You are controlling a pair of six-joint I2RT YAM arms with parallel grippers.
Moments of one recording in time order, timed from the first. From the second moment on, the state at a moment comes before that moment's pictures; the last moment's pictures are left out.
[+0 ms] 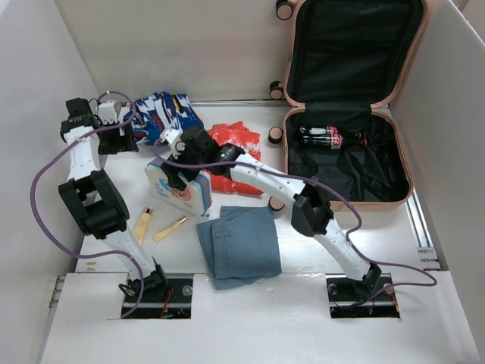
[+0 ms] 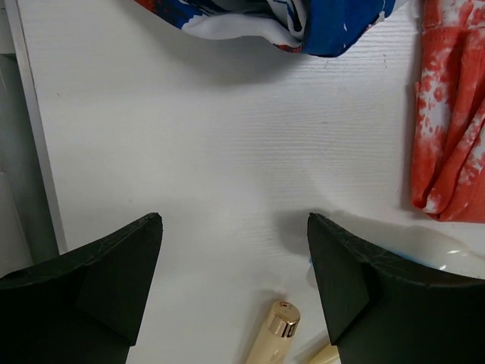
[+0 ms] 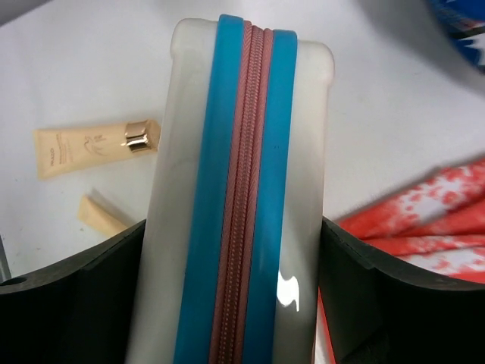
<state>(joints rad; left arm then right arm) 0.42 1.86 1.69 -0.86 0.40 0.27 0.99 2.44 2.39 -0.52 -0.24 -0.02</state>
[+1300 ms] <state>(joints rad) 0.42 1.86 1.69 -0.87 0.40 0.29 0.35 1.66 1.90 -0.51 -0.30 -0.32</state>
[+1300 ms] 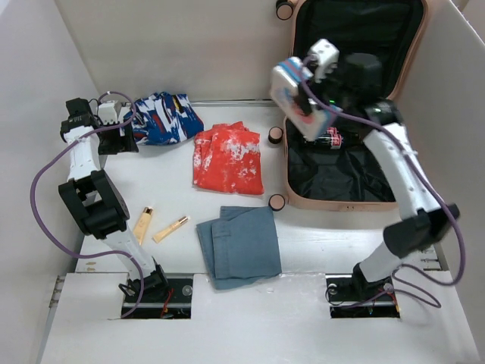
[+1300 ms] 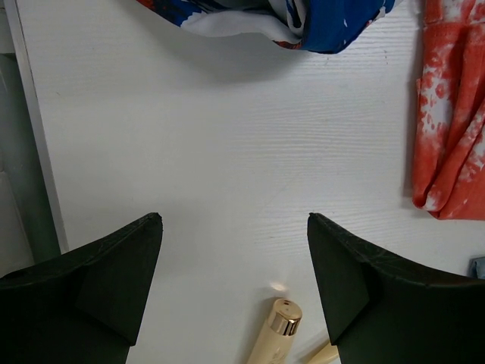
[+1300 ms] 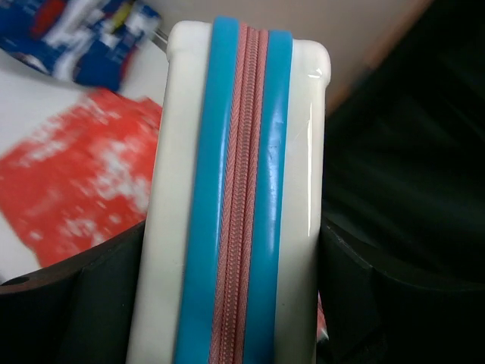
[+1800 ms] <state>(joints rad) 0.39 1.87 1.71 -0.87 0.40 0.29 -0.13 1.49 1.49 -0.70 -0.69 -0.54</state>
